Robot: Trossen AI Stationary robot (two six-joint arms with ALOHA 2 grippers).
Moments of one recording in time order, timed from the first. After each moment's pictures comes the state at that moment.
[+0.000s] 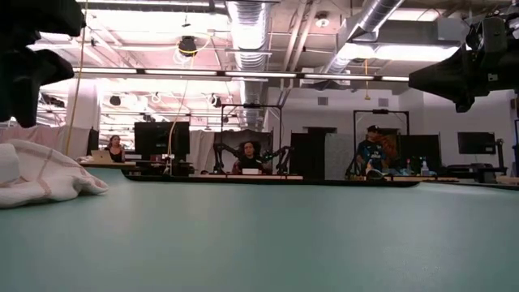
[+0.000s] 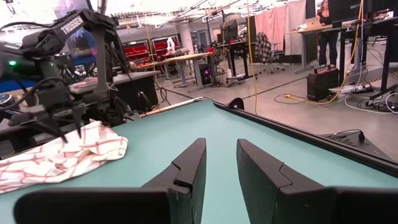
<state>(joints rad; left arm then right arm) -0.67 1.19 0.75 -0.77 -0.27 -0.79 0.35 0.02 0.00 0.07 0.81 0.15</state>
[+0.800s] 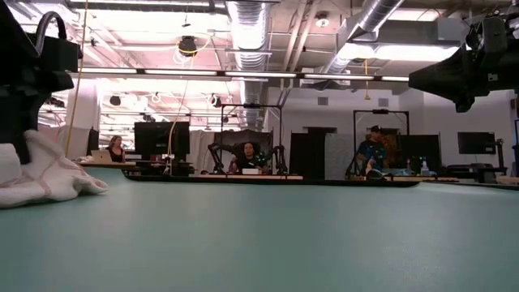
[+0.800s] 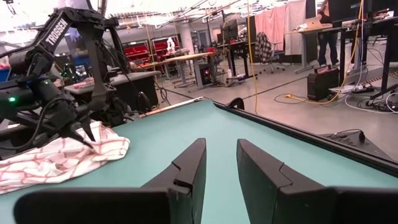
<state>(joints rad) -0.71 1.39 0.75 -0.89 -0.43 -0.83 0.35 0.02 0.00 0.07 0.81 0.15</state>
